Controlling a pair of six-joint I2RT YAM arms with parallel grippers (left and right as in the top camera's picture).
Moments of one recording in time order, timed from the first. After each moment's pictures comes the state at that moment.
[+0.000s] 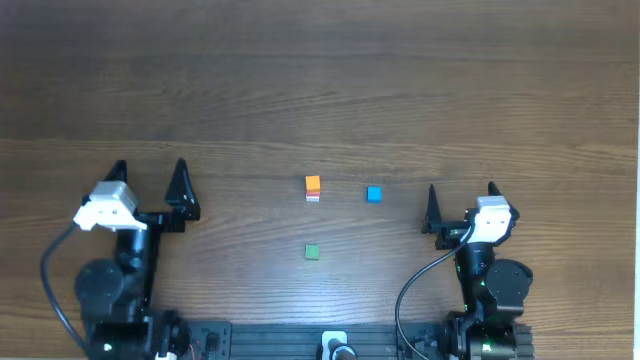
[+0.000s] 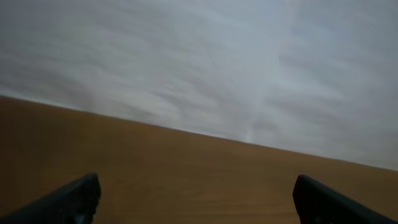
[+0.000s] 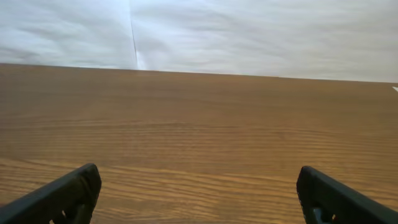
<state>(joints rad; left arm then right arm) -0.01 0.18 0.24 -0.02 0.03 -0.24 -0.06 0.02 0.03 -0.10 -0.11 -0.04</state>
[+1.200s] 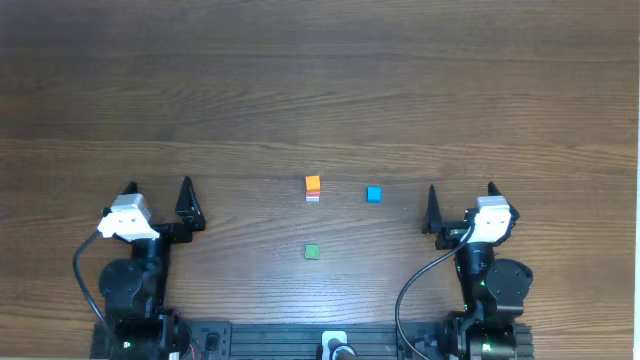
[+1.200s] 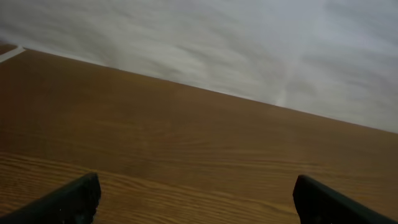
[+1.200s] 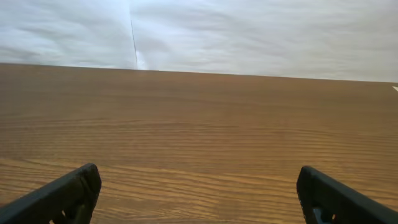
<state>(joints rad) 0.06 0.01 0.01 -0.07 0.03 -0.23 -0.06 0.02 0.03 -0.10 -0.11 -0.03</state>
